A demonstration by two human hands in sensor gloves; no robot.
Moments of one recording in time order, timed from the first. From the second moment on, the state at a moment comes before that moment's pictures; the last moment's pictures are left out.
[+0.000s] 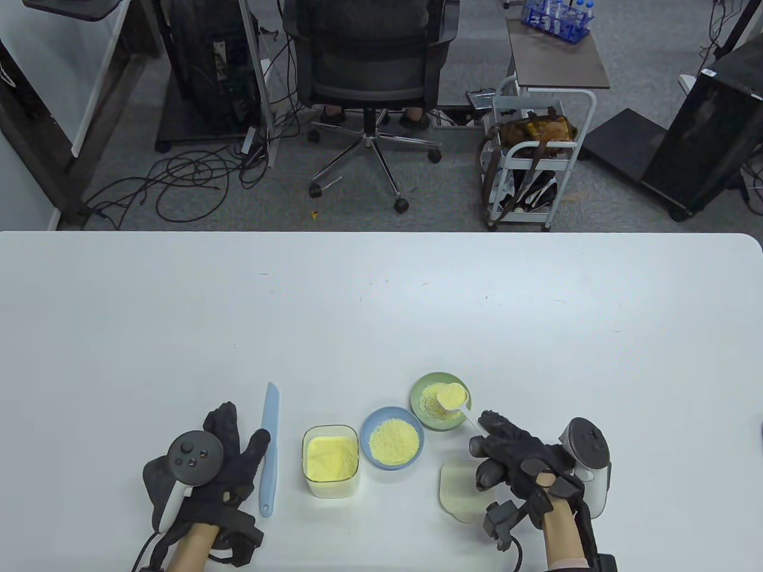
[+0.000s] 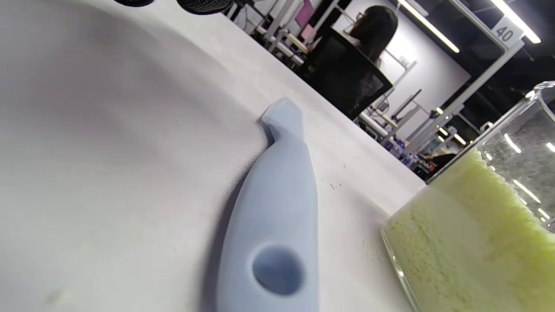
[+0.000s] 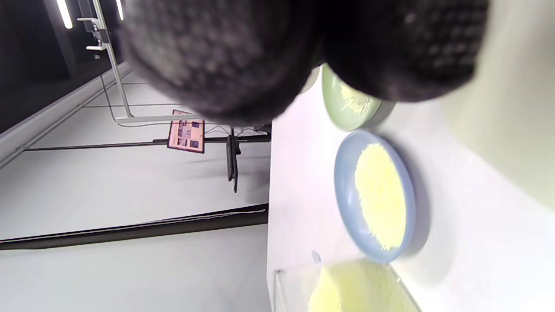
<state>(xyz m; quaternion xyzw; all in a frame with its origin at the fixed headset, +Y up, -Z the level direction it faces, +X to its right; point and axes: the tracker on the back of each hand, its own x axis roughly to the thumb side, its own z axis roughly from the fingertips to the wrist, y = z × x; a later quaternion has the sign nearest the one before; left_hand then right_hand) -0.283 -0.768 -0.227 -0.06 0.08 0.31 0.95 0.202 -0.767 -0.247 -0.02 0.14 0.69 0.71</state>
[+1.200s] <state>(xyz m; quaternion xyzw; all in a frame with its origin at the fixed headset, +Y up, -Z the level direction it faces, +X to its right) -0.264 -0.766 -0.227 -0.07 -0.02 0.39 0.92 0.158 -0.767 -0.211 0.09 0.23 0.67 0.70</state>
